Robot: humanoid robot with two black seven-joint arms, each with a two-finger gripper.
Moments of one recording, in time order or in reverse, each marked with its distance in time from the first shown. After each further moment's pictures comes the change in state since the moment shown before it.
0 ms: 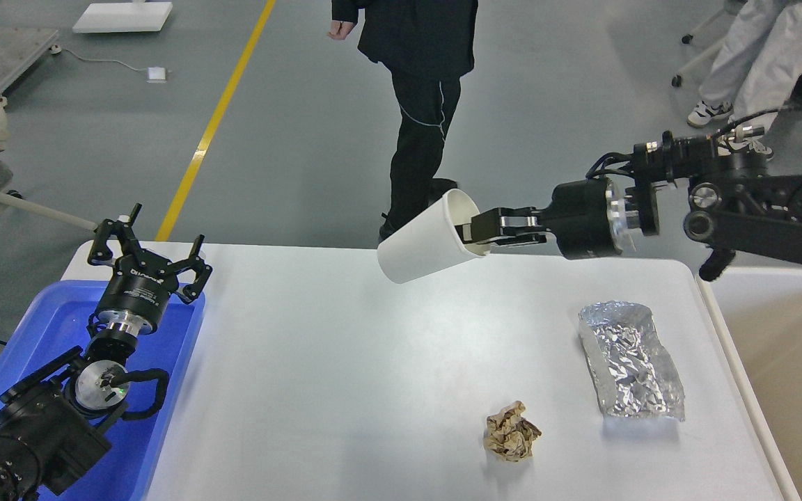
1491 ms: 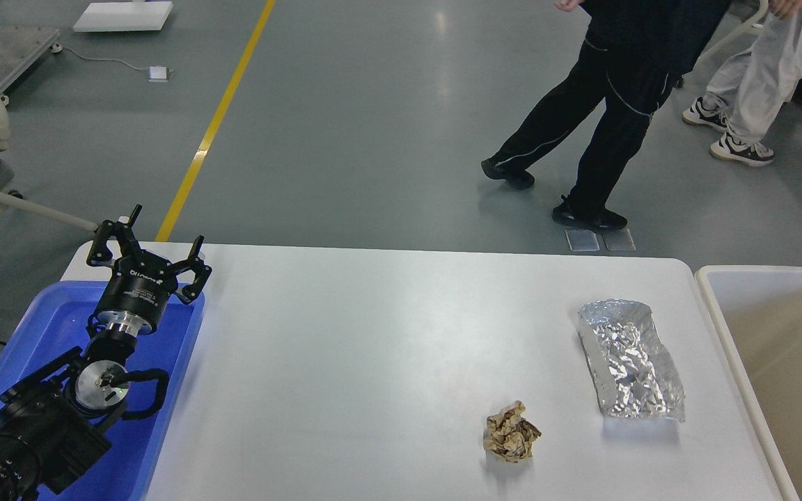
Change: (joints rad) left arm 0.000 0.000 0.000 0.000 0.000 0.000 -0.001; right arm -0.641 -0.124 0.060 -1.274 0.322 0.050 -0.320
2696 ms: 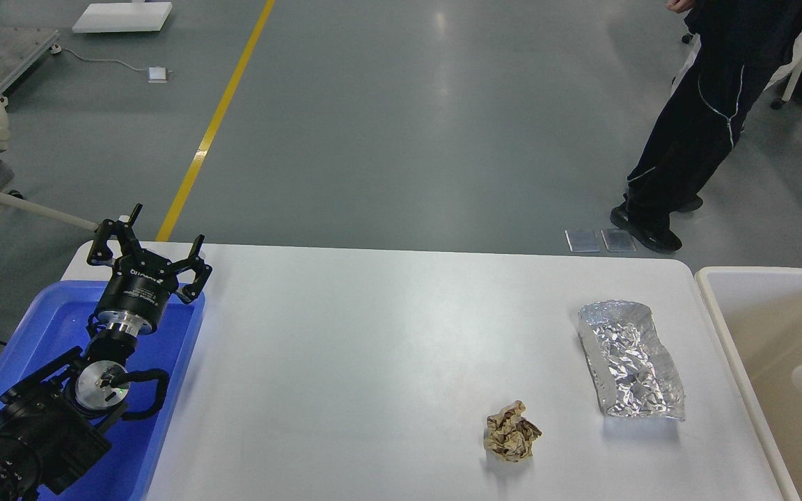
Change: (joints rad) left arm 0.000 0.000 0.000 0.000 0.000 0.000 0.000; right arm -0.349 0.334 0.094 -0.085 0.084 -0.279 -0.154
